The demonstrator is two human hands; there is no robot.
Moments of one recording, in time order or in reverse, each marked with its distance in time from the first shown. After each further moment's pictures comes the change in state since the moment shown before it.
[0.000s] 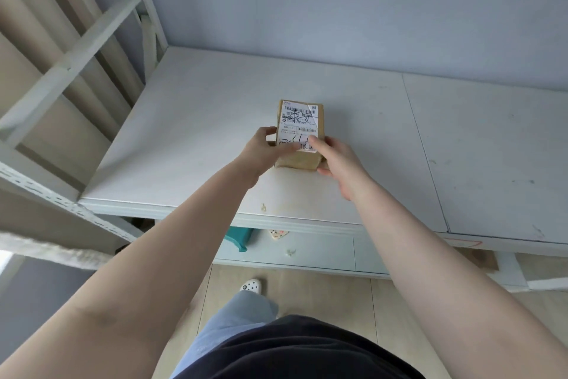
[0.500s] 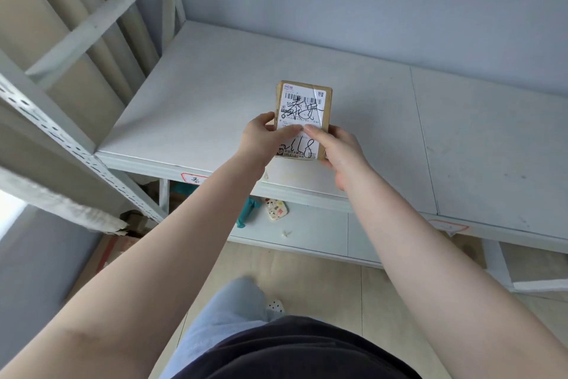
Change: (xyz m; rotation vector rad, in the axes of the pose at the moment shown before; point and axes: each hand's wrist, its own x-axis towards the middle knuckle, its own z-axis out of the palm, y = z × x) left_hand -0.070 -0.003 0.009 -0.212 0.159 0.102; right_hand -0.055 -0.009 0.016 0.092 0.063 0.000
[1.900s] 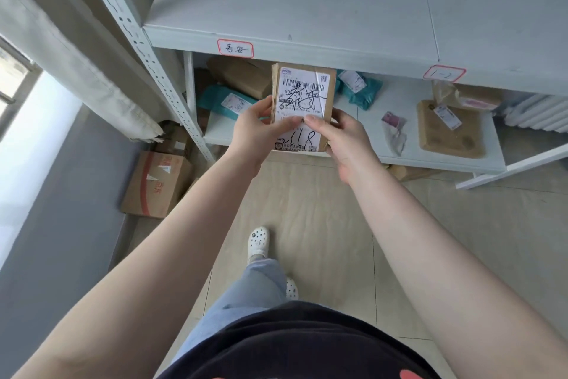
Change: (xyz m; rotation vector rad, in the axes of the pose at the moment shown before) left_hand -0.288 -0.105 -0.081 0.104 -0.088 0.040; right_hand -0.285 0.132 0.023 0.080 0.006 0.041
